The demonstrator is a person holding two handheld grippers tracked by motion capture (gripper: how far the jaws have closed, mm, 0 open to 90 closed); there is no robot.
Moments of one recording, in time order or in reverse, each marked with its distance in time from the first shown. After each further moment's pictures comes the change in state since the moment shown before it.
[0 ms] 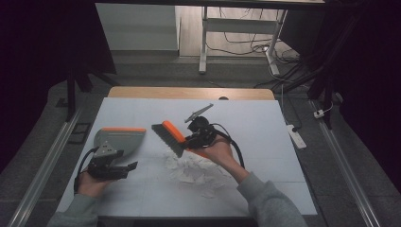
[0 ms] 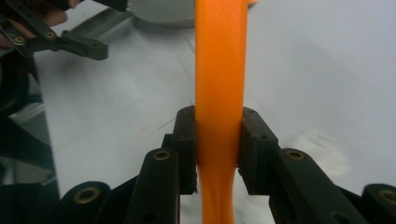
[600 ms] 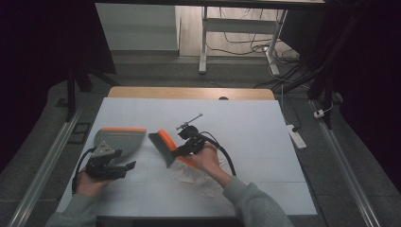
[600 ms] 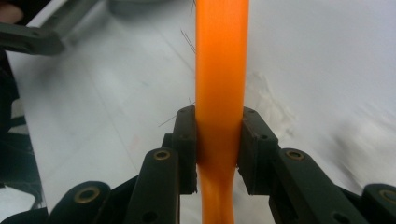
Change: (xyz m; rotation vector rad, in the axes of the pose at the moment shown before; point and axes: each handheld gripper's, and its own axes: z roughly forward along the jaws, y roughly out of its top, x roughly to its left) left arm 0.003 -0.002 -0.002 -0.005 0.005 -0.002; right arm -0.009 -0.016 0.056 0.061 0.037 0.194
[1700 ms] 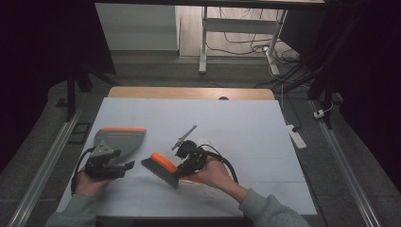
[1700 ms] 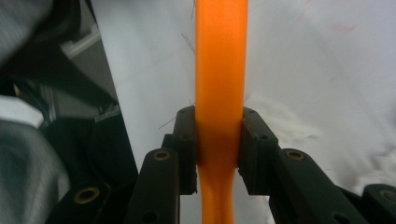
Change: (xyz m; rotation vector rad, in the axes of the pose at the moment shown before) left arm 0.003 -0.001 0.000 0.005 0.008 -0.010; right arm 0.065 -0.025 -0.032 0.178 0.060 -0.263
